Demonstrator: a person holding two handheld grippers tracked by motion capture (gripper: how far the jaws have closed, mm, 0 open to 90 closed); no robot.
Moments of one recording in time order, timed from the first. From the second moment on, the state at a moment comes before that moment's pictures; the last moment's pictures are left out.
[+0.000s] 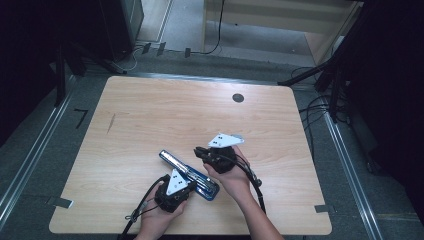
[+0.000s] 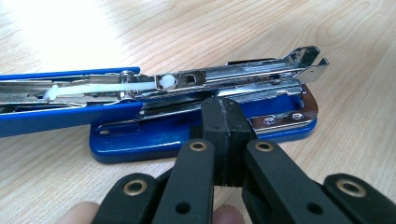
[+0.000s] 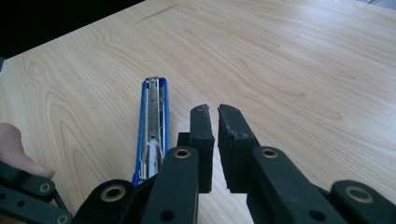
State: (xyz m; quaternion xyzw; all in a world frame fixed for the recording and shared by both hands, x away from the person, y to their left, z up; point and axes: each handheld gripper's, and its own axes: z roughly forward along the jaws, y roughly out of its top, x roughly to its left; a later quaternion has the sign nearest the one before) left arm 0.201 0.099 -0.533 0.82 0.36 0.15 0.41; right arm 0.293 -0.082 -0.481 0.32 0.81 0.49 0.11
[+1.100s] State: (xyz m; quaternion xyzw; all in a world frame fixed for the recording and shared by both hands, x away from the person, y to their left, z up) left arm 0.201 0.099 -0.533 0.82 0.36 0.15 0.41; right arm 0.303 -0.196 -0.496 0.45 0.74 0.47 0.18
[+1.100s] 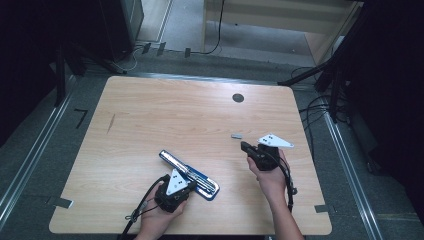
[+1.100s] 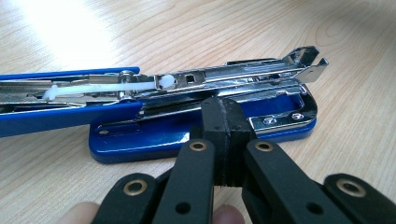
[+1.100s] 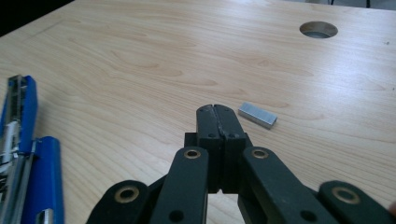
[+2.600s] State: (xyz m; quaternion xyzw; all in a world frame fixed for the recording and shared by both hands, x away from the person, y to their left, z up) left arm 0.201 0.099 -0.533 0.82 0.36 0.15 0.41; right arm 0.396 -0.191 -0.537 0.52 0.74 0.40 0.18
